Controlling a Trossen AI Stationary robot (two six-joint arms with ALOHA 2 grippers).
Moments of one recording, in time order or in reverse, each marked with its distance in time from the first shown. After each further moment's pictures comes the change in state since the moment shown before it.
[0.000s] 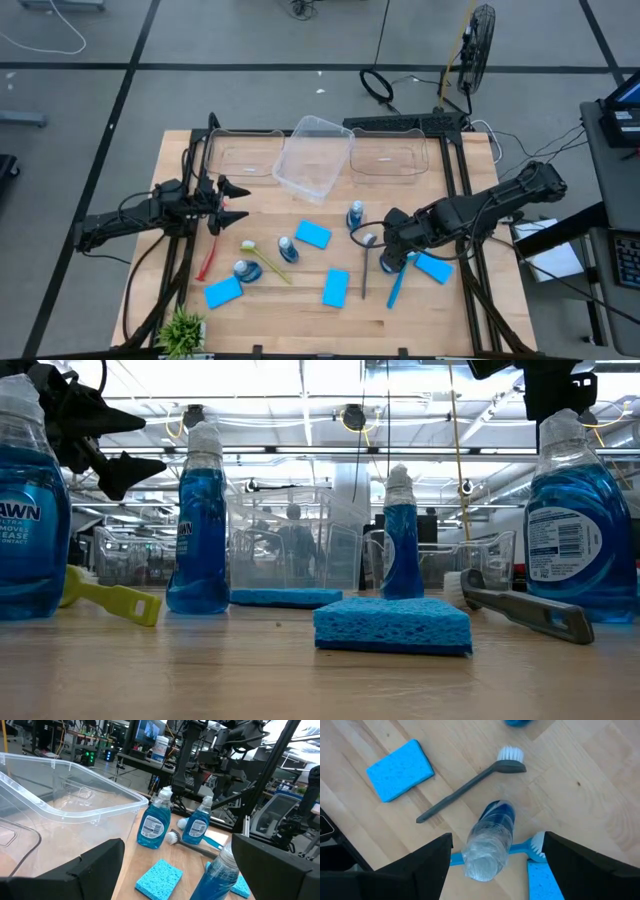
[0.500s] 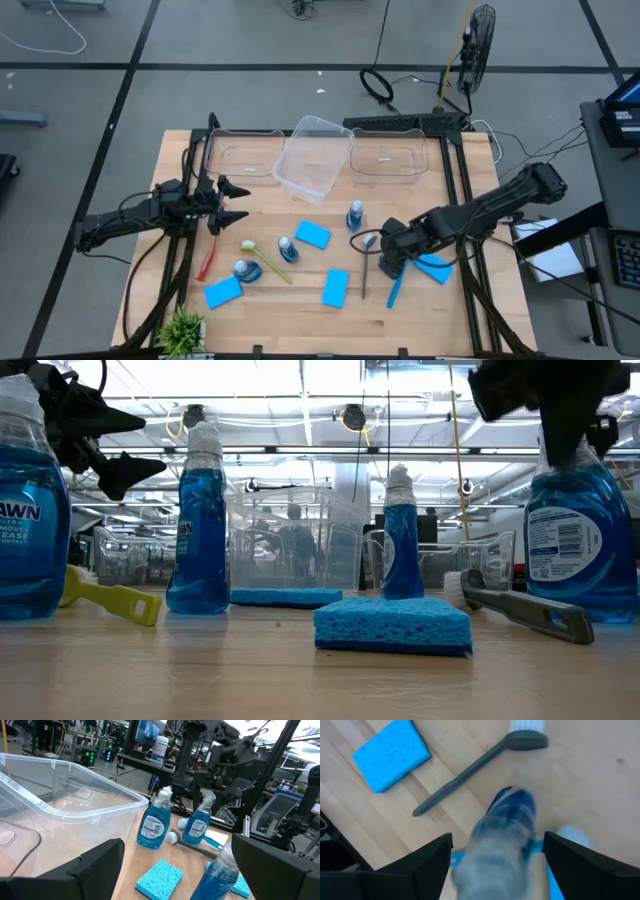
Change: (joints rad) left arm 0.000 0.000 0.000 0.000 0.000 0.002; right arm 0.011 0.000 -0.210 0.239 -0.089 0.052
